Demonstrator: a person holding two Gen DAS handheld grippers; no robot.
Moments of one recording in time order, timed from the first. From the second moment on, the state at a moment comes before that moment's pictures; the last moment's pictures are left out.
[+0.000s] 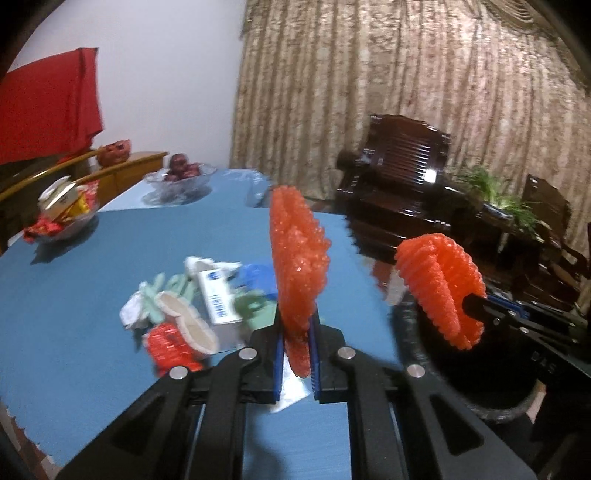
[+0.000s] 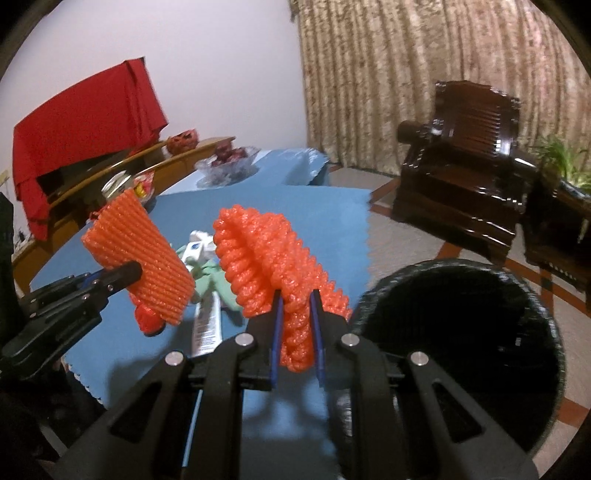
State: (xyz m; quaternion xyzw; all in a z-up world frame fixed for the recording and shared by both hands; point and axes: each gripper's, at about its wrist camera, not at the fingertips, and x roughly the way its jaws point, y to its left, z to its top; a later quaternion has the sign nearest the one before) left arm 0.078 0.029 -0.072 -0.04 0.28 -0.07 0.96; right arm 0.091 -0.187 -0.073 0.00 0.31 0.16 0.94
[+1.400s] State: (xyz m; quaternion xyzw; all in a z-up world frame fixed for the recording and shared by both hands) left arm 0.129 -0.128 -0.093 -0.01 0.32 -0.24 0.92; right arm 0.062 -0.355 -0.111 0.05 0.31 -0.06 0.95
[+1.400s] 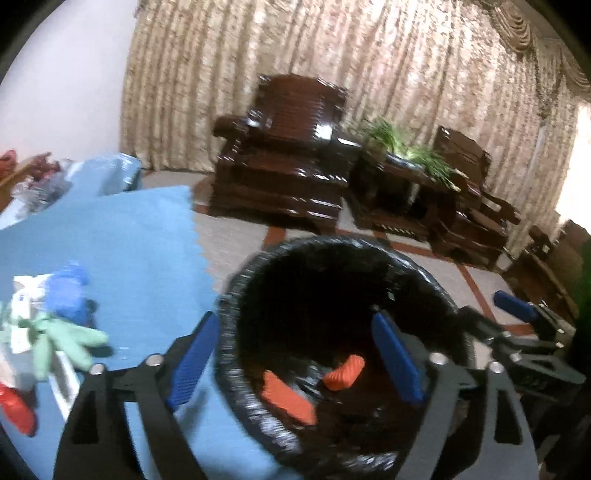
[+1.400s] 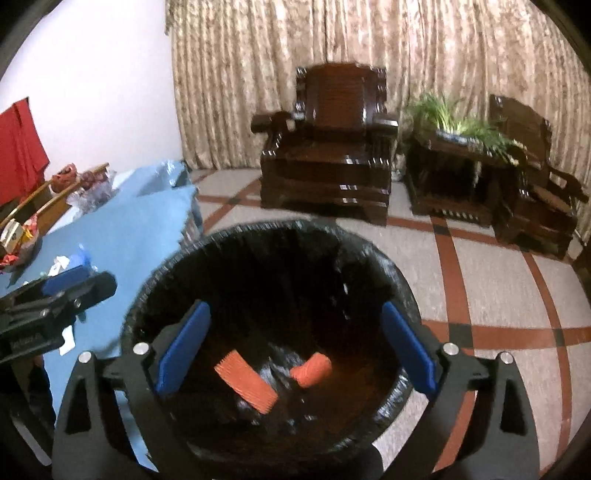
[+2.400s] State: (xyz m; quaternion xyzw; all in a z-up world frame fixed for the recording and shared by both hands) left arm 0.089 0.124 -0.137 -0.03 0.31 0.04 0.95; right arm 0.122 -0.140 -0.117 0.00 0.30 0.14 0.94
